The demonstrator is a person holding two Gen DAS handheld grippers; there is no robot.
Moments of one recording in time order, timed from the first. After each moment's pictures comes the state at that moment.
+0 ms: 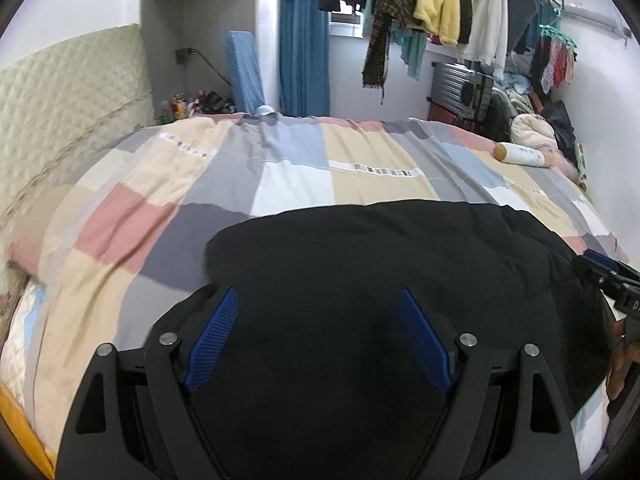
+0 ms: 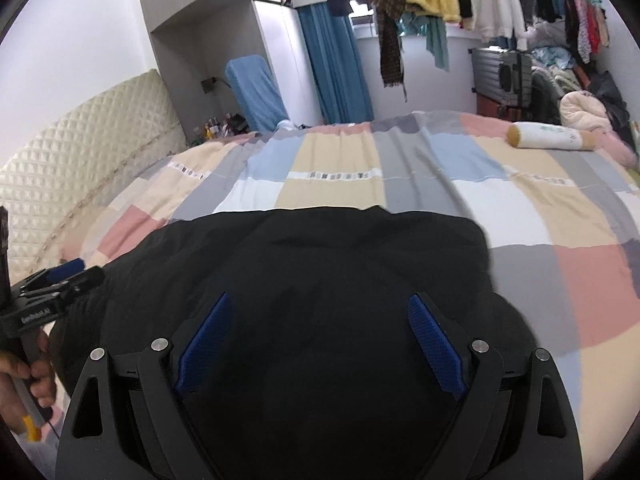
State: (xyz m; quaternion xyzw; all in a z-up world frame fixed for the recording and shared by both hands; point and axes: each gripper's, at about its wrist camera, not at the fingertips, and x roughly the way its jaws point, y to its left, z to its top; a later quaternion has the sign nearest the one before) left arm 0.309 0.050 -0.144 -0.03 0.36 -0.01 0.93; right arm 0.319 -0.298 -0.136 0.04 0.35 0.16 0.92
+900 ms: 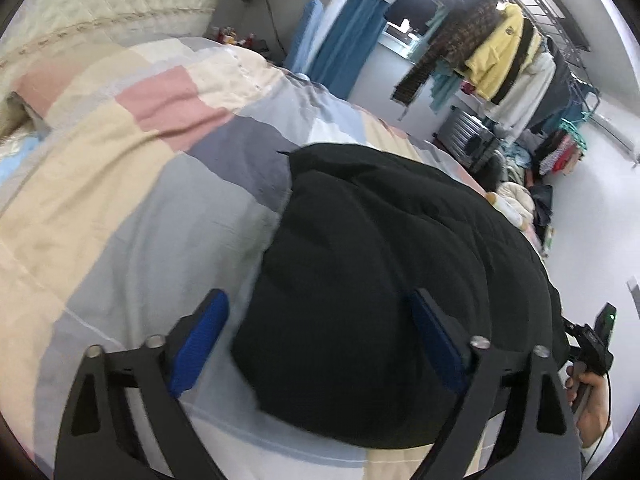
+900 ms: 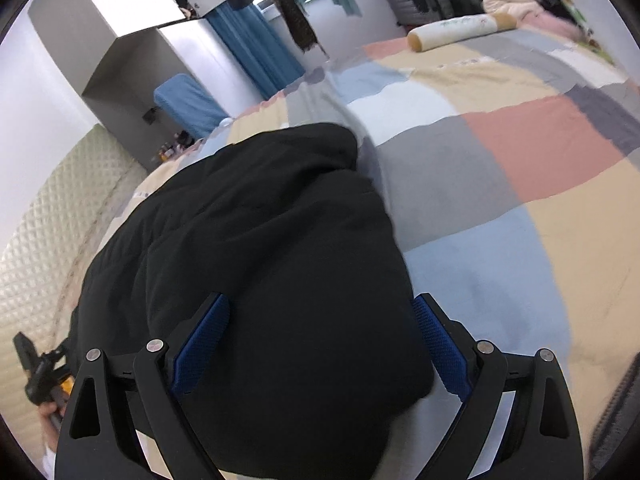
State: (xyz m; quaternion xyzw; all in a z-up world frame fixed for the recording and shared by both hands) left arm 0.233 0.172 -0.219 -0.23 0.36 -0.05 0.90; right arm 0.294 -0.418 -0.204 0.20 0.41 0.12 0.88
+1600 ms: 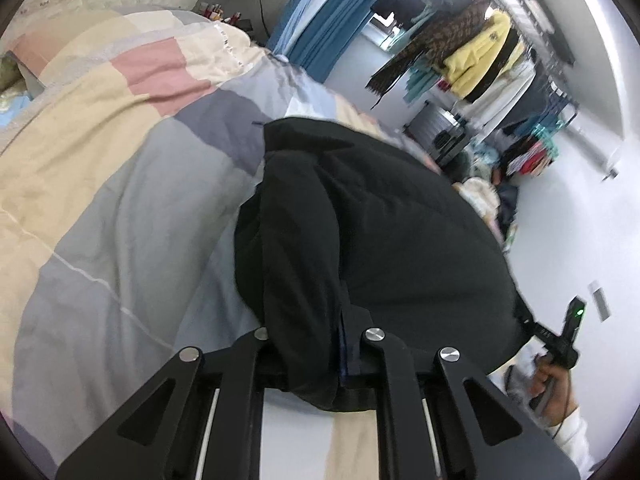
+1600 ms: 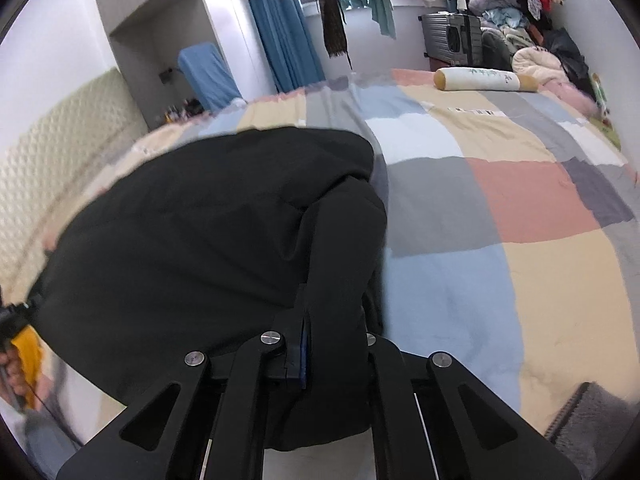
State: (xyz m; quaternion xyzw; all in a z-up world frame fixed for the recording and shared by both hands) left arm 0.191 0.179 -0.216 -0.27 0.38 -0.10 0.88; right arm 0.256 -0.393 -0.190 0.05 0.42 0.10 0.90
